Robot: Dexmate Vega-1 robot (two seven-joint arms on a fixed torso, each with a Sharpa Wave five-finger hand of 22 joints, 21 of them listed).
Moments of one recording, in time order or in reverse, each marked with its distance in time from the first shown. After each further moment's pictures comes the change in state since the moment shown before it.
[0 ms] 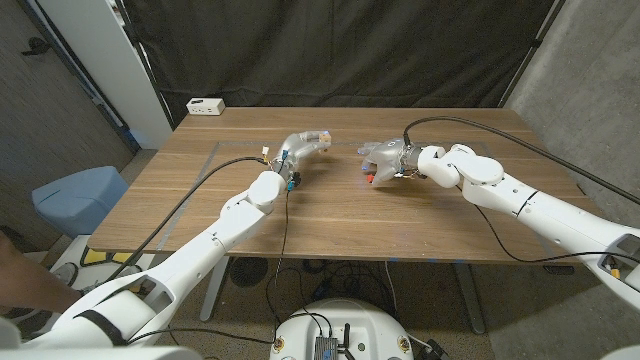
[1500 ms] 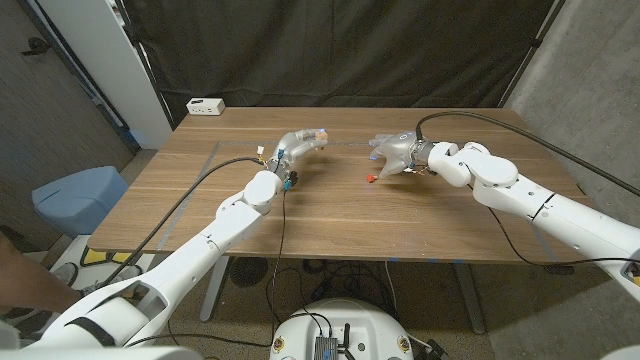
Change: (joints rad) left arm 0.029 0.019 -0.029 -0.054 -0.024 0.018 0.007; left_hand 0.000 -0.008 0.007 0.000 0.000 0.000 0.000 -0.001 0.000 0.000 0.000 0.003 -0.009 0.000 0.000 0.000 0.000 0.005 0.005 0.000 0.000; right arm -0.050 -0.064 0.051 -0.102 -0.003 -0.087 0.003; right_hand -0.041 0.020 -0.024 -0.007 0.000 -0.045 -0.020 -0.054 -0.028 0.017 -0.025 0.000 -0.005 0.013 -0.012 0.007 -0.005 0.000 0.000 0.000 0.000
